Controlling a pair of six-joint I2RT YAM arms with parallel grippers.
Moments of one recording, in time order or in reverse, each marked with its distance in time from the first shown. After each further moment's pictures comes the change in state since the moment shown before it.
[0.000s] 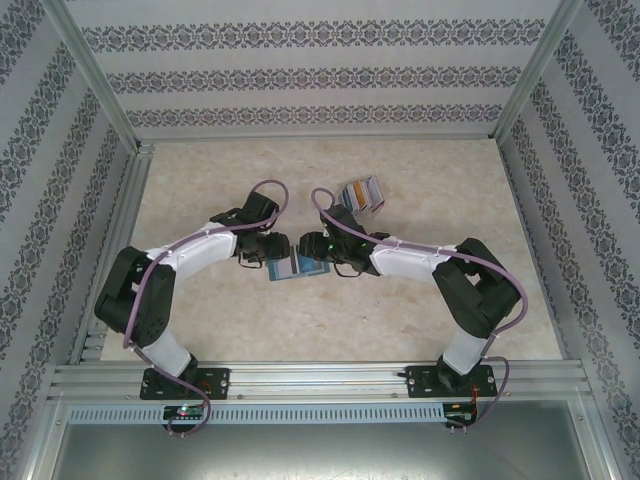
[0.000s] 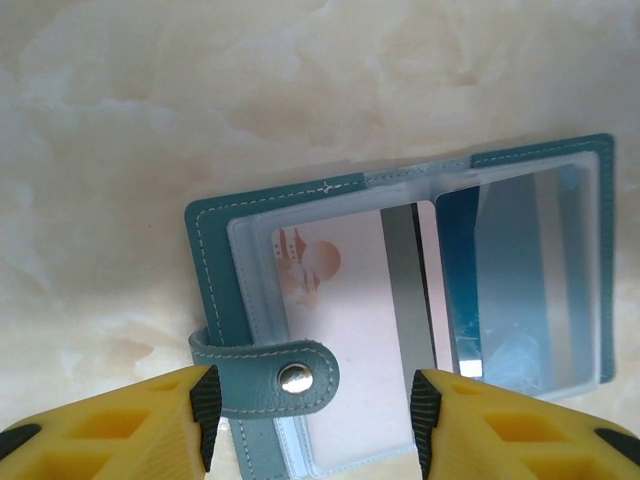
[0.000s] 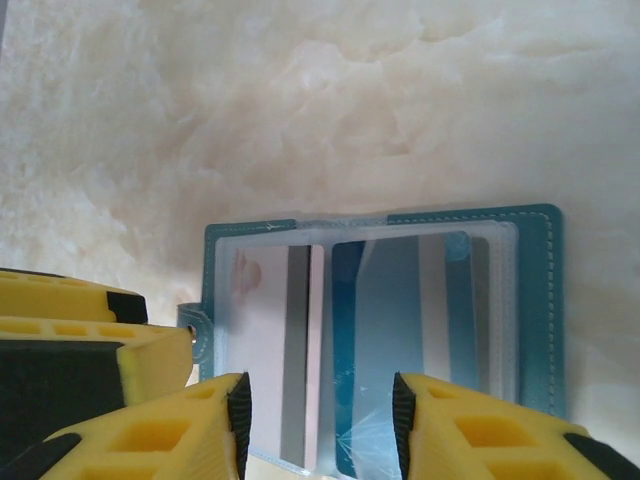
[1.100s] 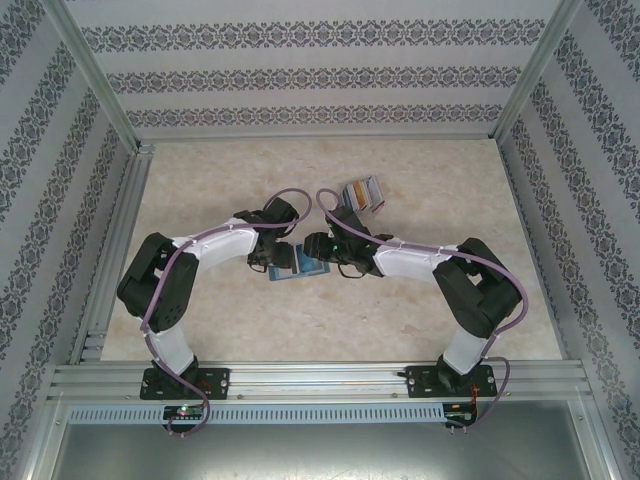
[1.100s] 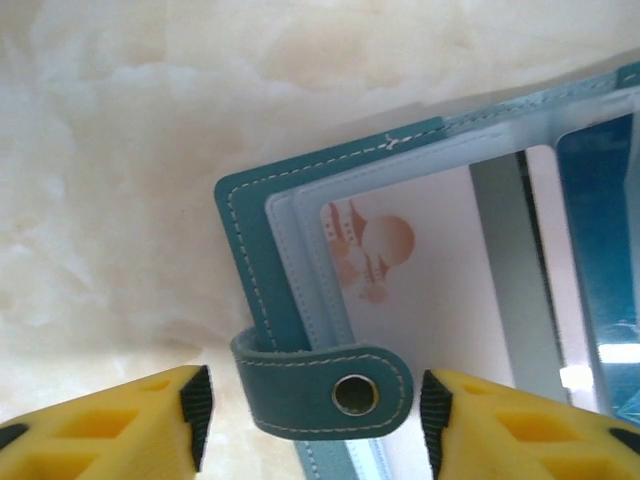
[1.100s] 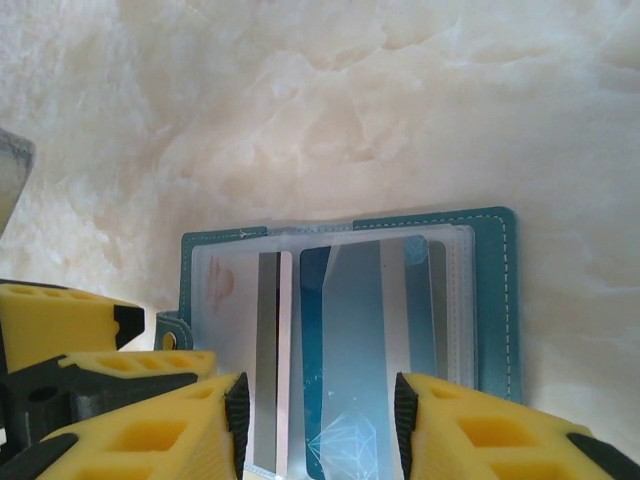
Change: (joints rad) left arm -0.069 0.105 0.064 -0.119 -0.182 0.084; right arm -0.019 -0.006 -0.029 0.036 -0.001 0.003
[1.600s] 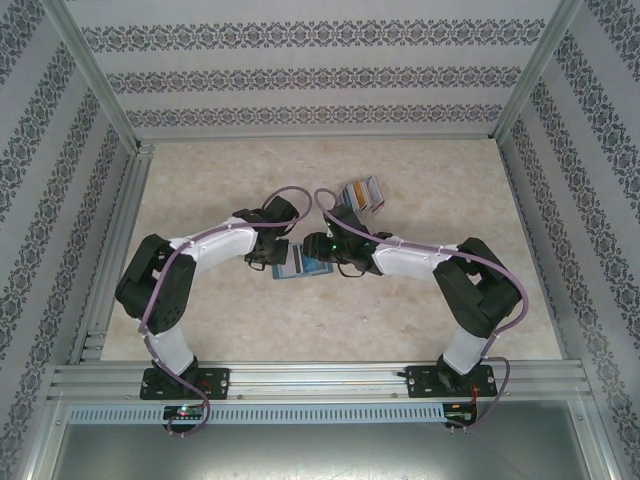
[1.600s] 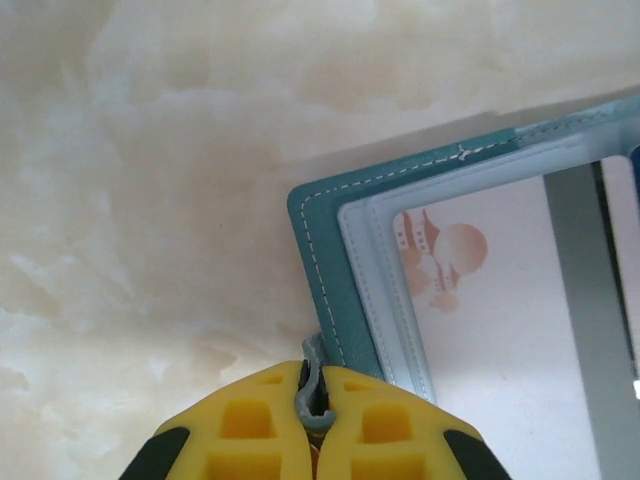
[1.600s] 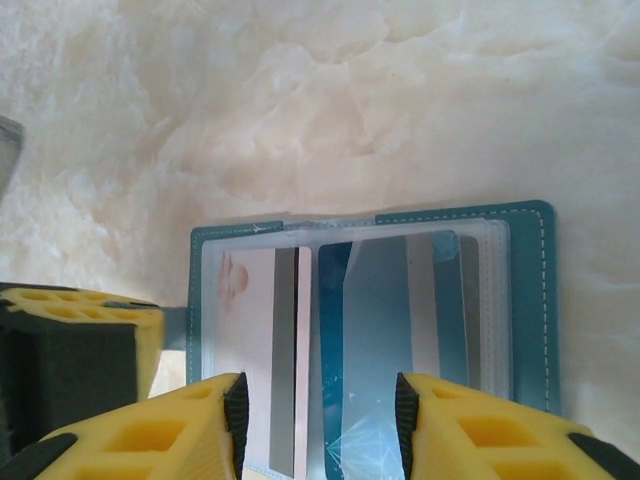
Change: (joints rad) left arm 0.001 -0.031 0.012 -0.008 -0.027 0.002; right arm 0.010 0.006 0.041 -0.064 -0.011 -0.036
